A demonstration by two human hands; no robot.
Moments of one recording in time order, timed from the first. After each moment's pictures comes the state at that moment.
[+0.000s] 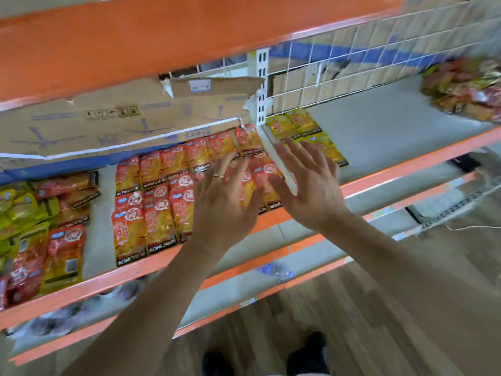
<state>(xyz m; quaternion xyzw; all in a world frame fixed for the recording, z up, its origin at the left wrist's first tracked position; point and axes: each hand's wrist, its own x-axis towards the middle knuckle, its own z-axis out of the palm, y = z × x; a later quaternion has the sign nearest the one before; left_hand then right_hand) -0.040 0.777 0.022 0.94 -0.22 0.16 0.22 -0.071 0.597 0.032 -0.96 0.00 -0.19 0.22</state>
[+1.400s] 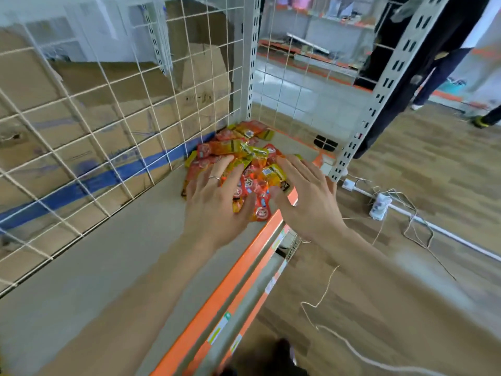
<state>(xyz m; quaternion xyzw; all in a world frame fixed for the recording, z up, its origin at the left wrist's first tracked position) 0.105 0.126 0.036 0.83 -0.48 0.09 0.26 -0.043 0.006 0.073 -0.91 0.33 -0.18 0.16</state>
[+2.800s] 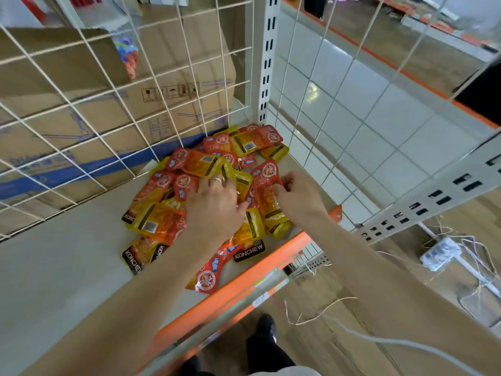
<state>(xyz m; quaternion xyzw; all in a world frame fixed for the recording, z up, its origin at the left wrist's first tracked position) 0.142 -0.080 -0.006 0.96 -0.28 0.02 -0.02 0.085 -0.239 -0.008 -0.83 0.34 -0.01 0.43</state>
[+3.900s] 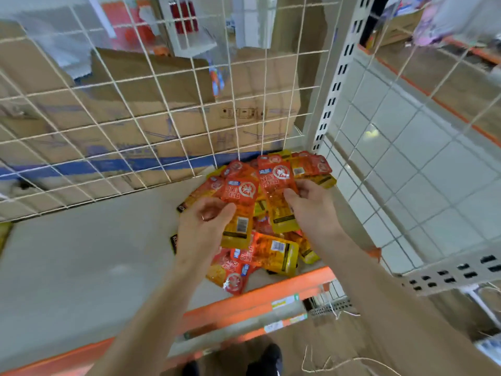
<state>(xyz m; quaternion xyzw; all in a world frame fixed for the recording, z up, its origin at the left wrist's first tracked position) 0.112 -0.011 0.026 0.76 0.10 -0.02 0.64 0.111 -0.198 0.023 -0.76 0.22 -0.06 0.61</state>
